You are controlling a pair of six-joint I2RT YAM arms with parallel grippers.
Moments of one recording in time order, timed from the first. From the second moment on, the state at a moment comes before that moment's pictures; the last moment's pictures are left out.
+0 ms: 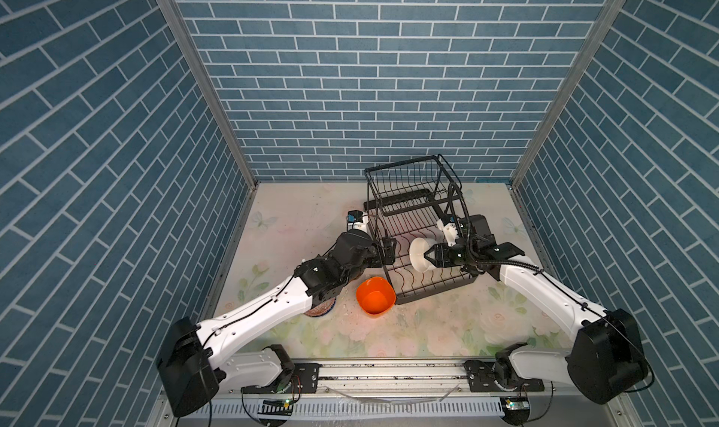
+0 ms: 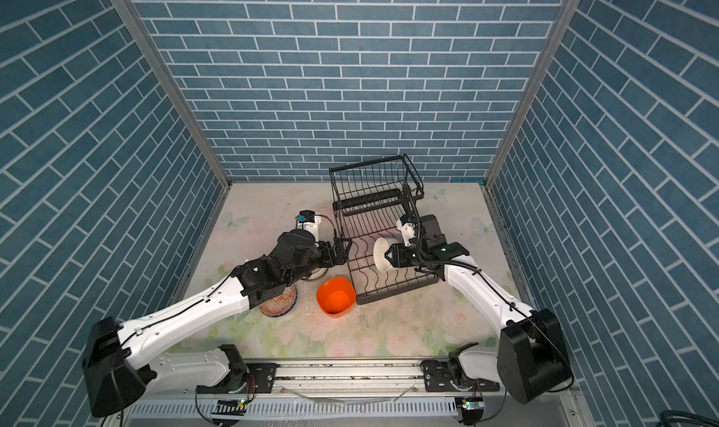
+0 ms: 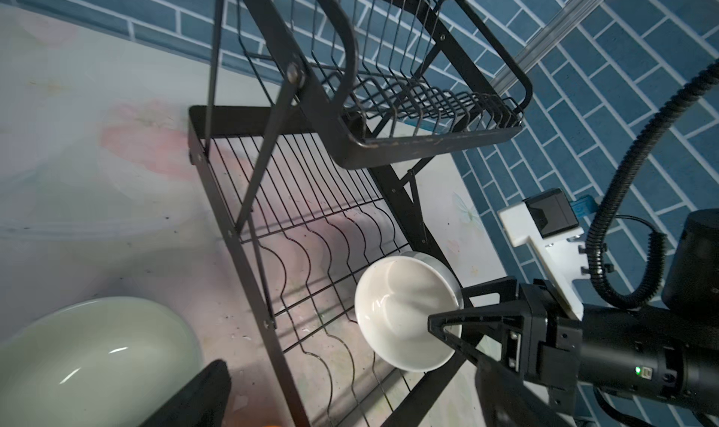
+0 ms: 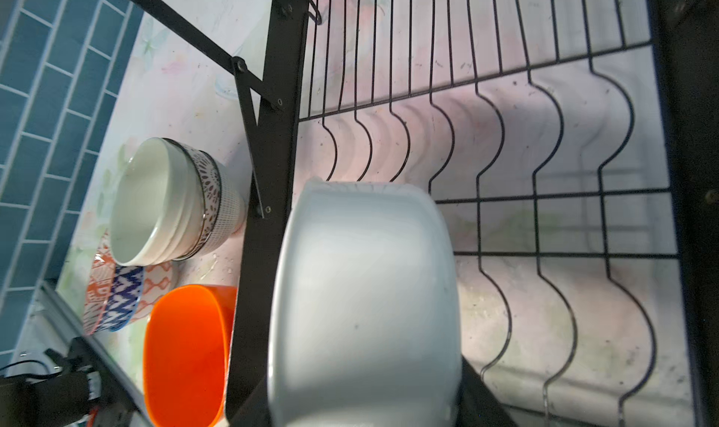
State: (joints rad) left arm -0.86 1.18 0.95 -0.26 -0.25 -0.72; right arm 0.47 1.31 0.92 -0.48 -0.29 0.24
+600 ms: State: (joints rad) left arm -0.85 0.94 0.80 -0.43 -0.49 -0.69; right arm 0.64 1.46 1.01 -0.45 0.19 -0.08
